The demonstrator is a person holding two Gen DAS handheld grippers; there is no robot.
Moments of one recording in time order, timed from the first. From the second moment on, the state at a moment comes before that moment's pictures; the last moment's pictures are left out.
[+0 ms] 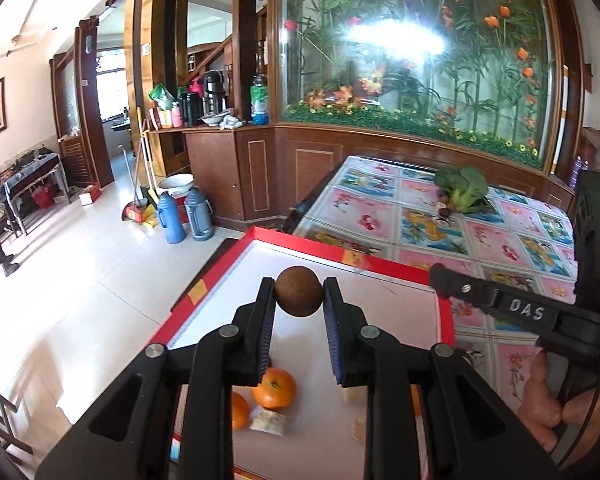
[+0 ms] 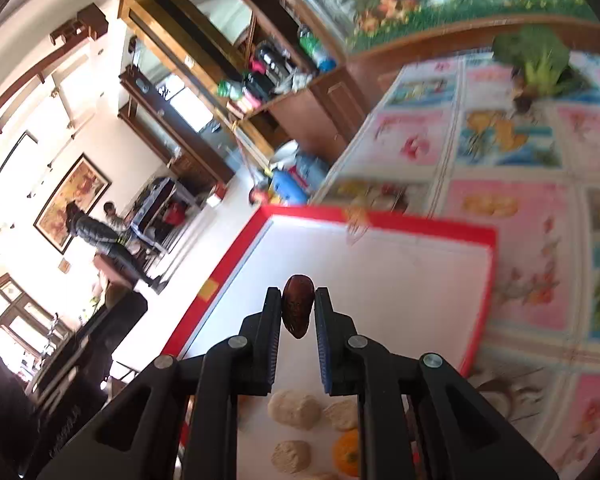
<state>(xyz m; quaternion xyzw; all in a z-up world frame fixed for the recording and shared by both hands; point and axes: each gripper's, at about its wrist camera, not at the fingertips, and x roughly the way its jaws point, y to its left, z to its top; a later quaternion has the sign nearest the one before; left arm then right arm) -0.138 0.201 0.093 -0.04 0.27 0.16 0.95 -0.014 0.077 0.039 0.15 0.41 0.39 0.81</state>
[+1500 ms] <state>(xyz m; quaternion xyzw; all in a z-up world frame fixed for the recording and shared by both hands) -0.115 0.215 0.038 -0.03 0.35 0.19 0.92 -0.026 0.086 0.015 0.02 0.43 0.36 0.83</state>
